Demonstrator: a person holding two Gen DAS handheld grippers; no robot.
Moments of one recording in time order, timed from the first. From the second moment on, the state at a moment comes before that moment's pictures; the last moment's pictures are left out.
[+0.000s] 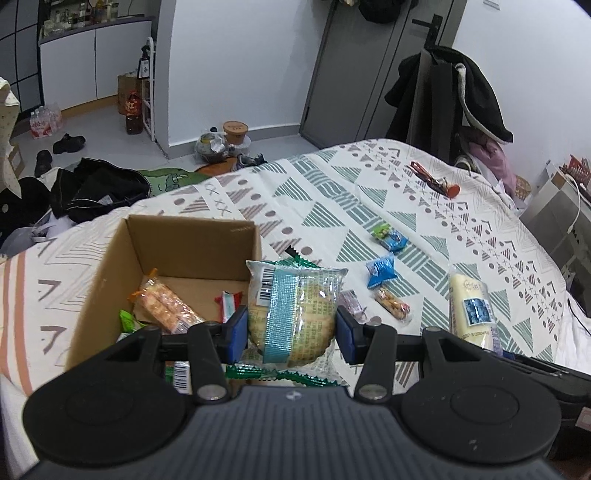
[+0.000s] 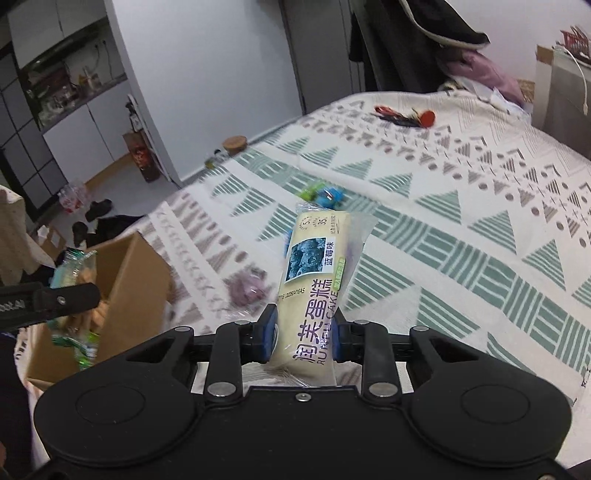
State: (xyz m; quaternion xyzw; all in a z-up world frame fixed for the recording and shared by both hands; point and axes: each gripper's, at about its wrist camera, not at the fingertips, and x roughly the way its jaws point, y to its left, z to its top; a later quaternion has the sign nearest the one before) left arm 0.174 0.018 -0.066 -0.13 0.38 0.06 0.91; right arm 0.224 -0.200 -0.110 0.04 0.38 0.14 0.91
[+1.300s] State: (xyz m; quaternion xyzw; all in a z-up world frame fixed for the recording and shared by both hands) left arm 0.157 0.141 -0.074 -0.22 0.36 0.13 0.90; right arm 0.205 -0.065 -0.073 -0.01 0.35 0.24 0.90
